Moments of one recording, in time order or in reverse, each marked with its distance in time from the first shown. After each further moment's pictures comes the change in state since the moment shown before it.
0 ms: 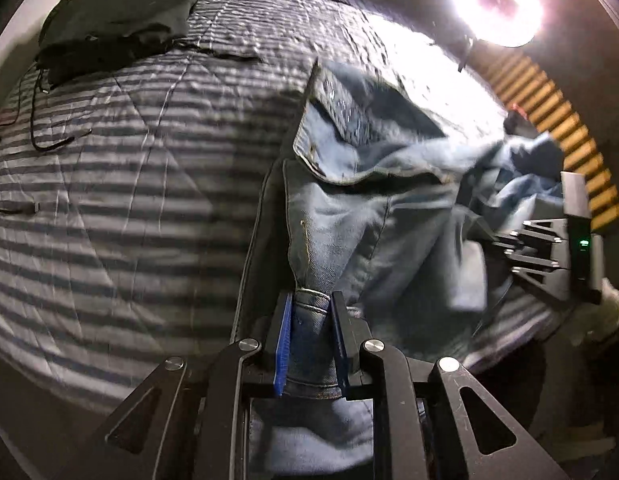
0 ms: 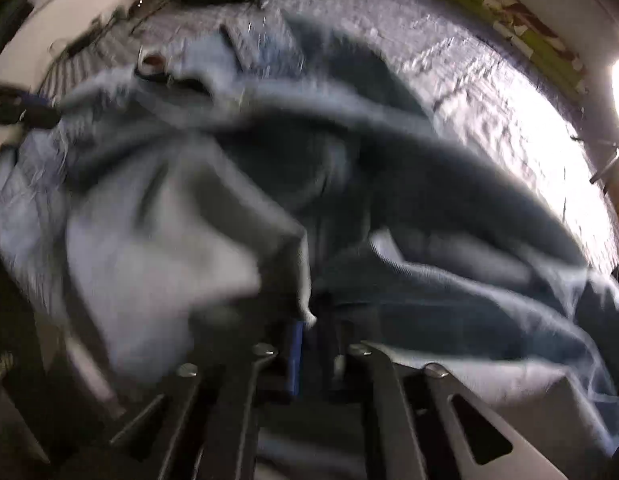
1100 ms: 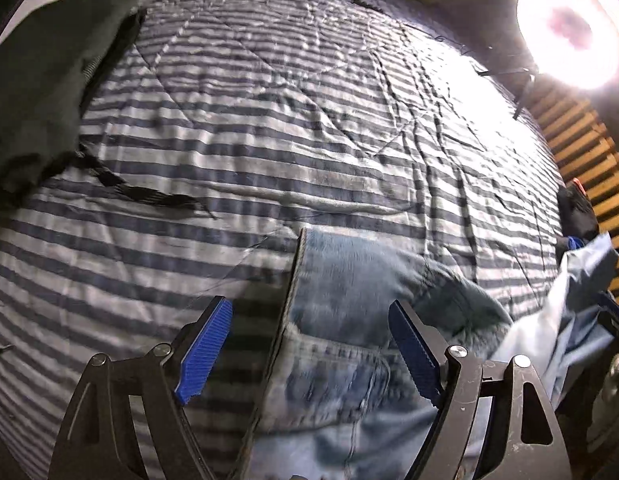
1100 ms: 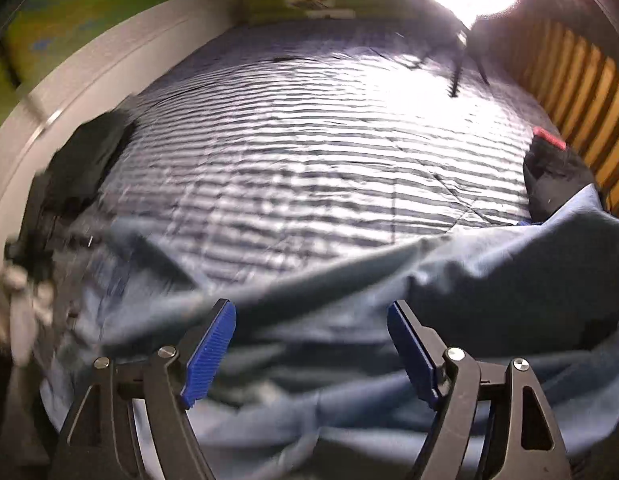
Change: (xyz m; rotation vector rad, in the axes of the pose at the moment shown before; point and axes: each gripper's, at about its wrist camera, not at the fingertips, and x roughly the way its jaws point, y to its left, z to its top) left arm 0.128 -0.016 0.242 -0.078 0.034 0.048; right arm -0.061 -0.225 0.017 0.659 -0.181 -0.003
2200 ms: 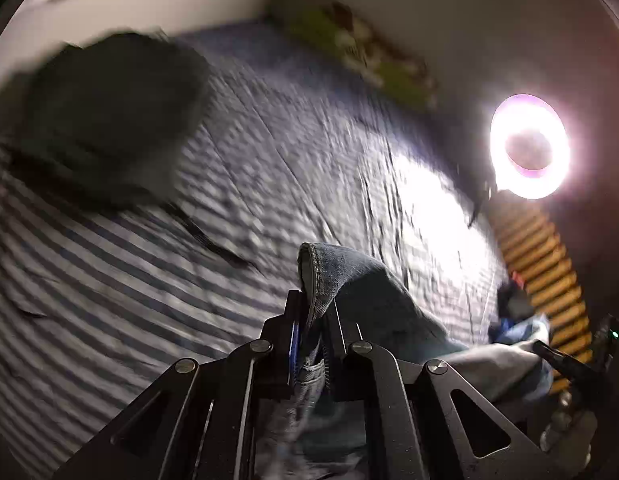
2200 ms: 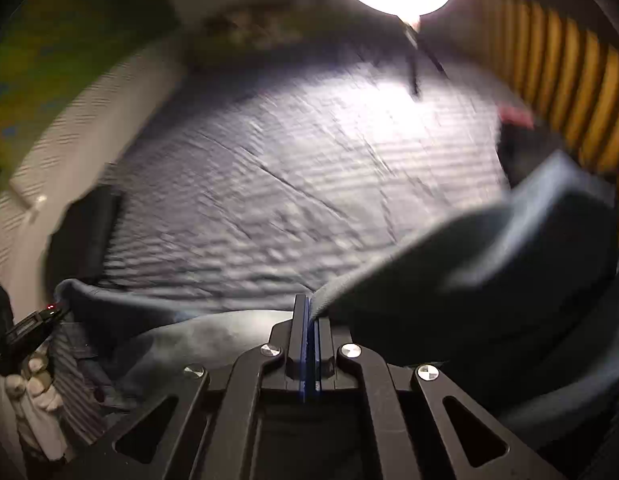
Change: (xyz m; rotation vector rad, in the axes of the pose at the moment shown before) left arm -0.152 0.068 -0.034 -0.192 -0.377 -0.150; right arm -0.060 0.026 0.008 0.187 -0.135 0.020
